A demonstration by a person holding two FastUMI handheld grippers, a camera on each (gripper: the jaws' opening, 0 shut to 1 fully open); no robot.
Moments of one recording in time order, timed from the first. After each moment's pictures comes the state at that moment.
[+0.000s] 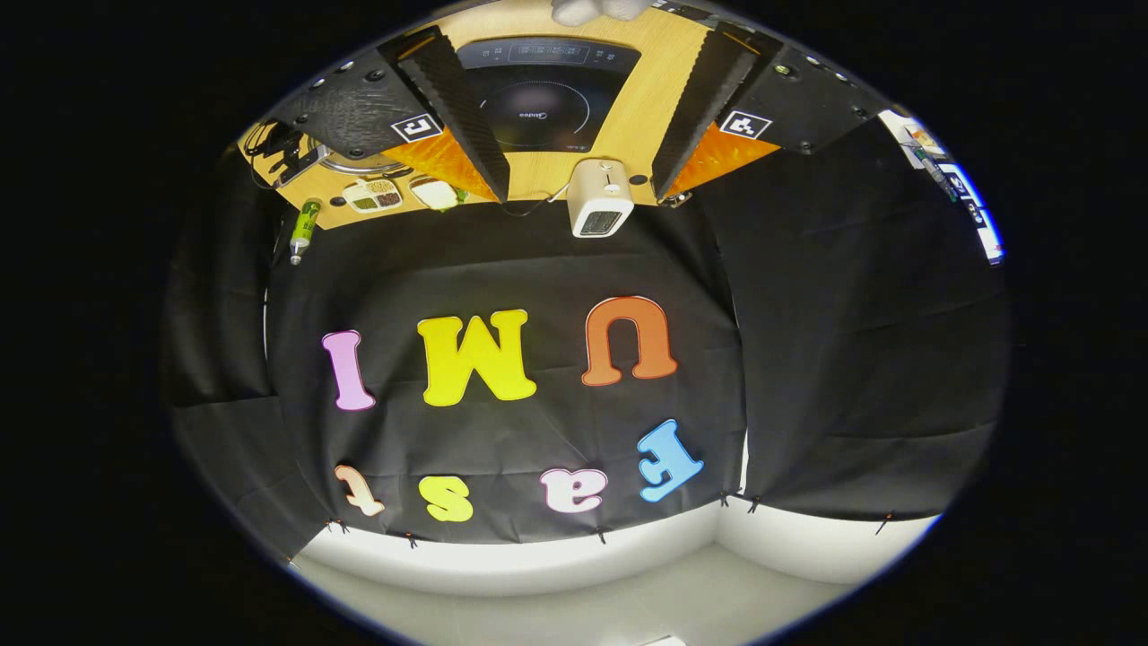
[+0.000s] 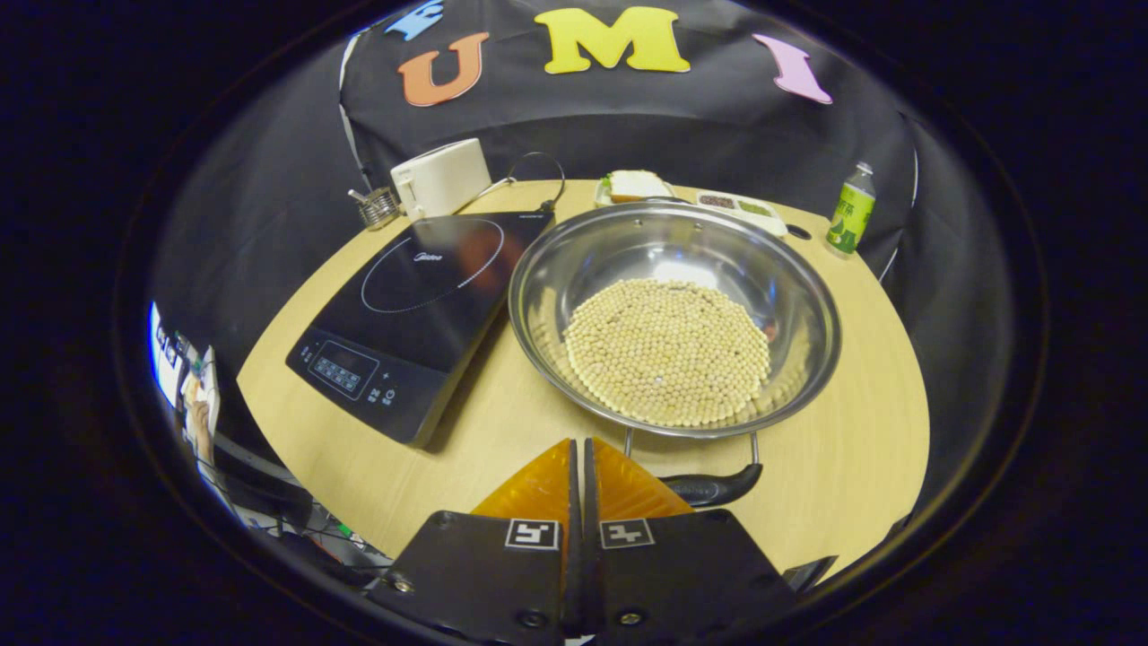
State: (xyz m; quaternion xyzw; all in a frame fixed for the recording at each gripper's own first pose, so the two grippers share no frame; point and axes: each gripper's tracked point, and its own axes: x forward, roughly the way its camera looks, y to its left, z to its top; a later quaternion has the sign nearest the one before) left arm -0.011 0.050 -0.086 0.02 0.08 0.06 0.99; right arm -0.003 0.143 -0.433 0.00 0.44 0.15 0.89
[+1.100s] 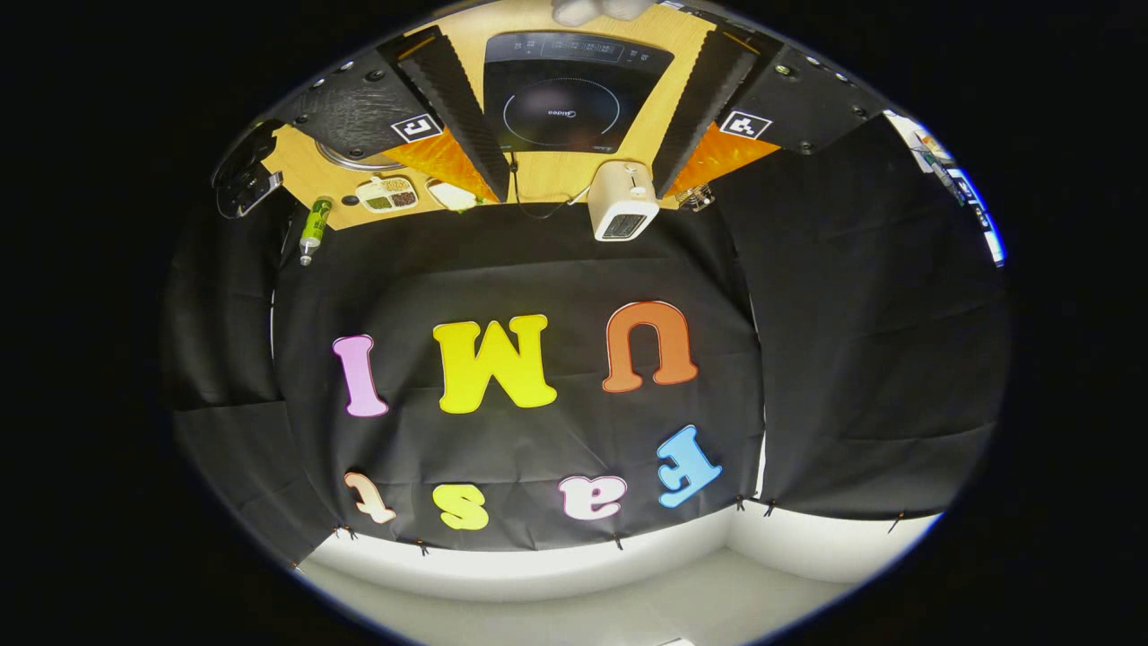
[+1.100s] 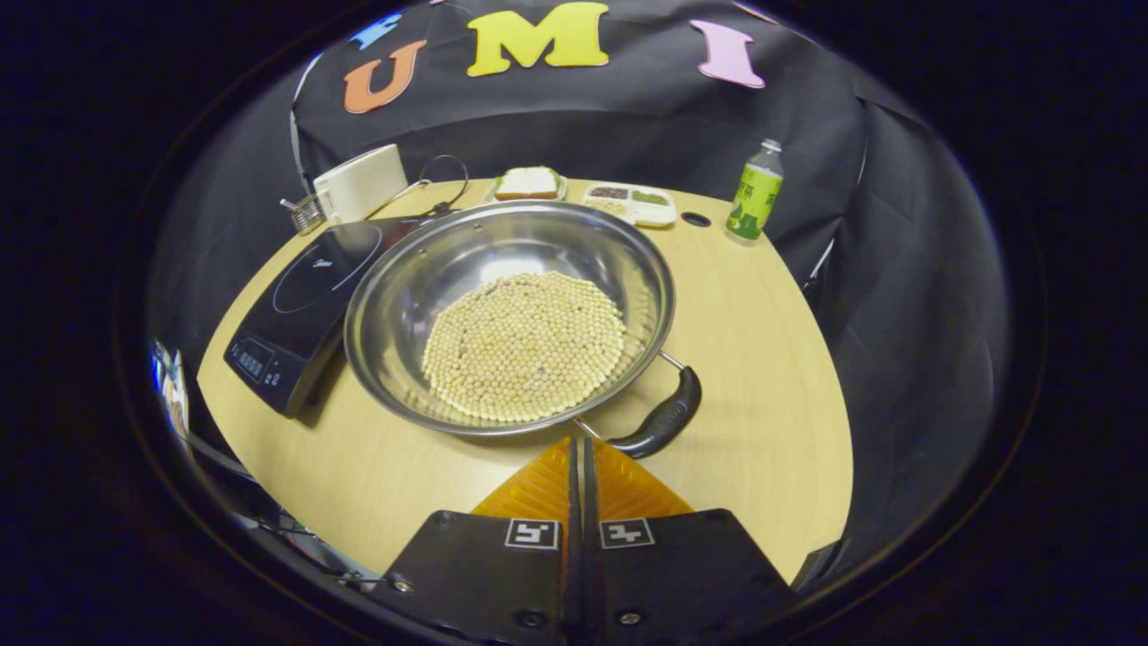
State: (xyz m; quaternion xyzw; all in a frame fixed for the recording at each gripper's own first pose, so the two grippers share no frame) left arm 0.009 0.007 -0.091 0.01 0.09 0.05 0.99; right arm 0.024 -0.003 -0.437 -0.03 0.44 0.07 0.90
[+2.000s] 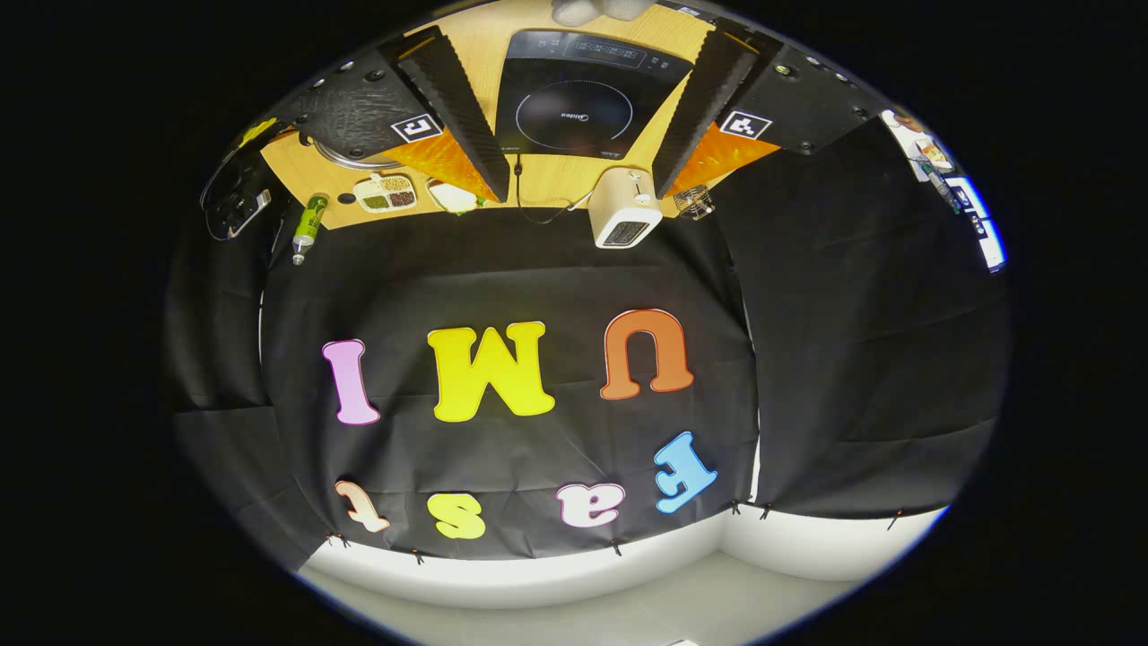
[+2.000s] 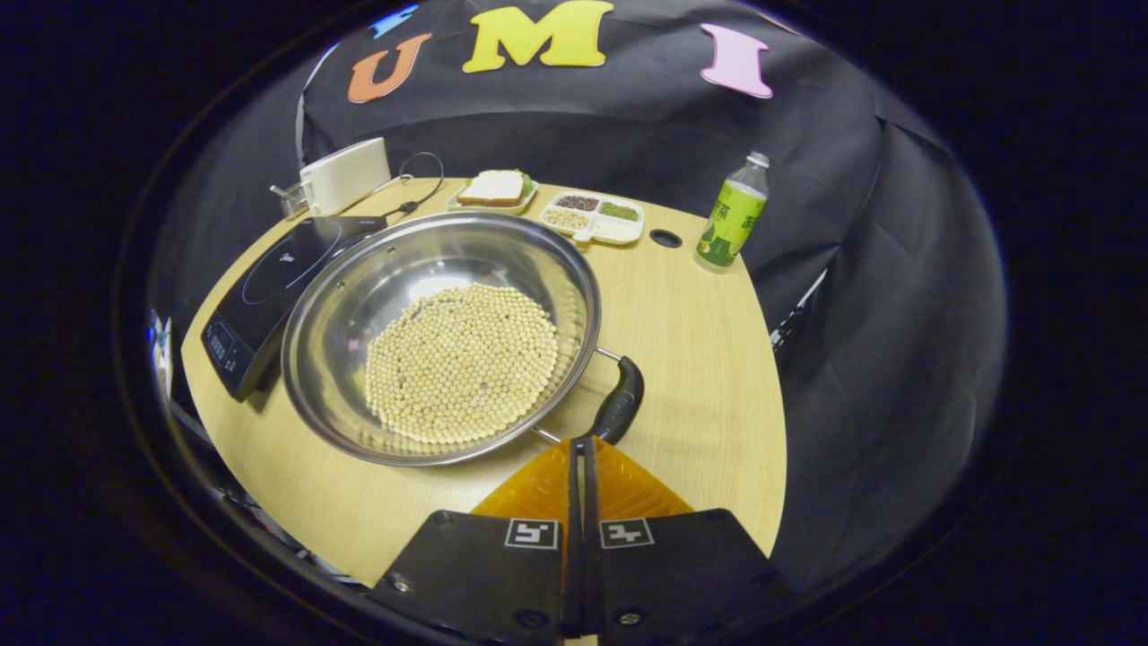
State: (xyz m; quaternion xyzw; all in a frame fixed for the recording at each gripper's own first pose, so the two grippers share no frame) left arm 0.018 -0.021 -0.098 0.01 0.10 0.08 0.99; right arm 0.070 -0.070 -0.433 -0.08 0.43 0.09 0.89
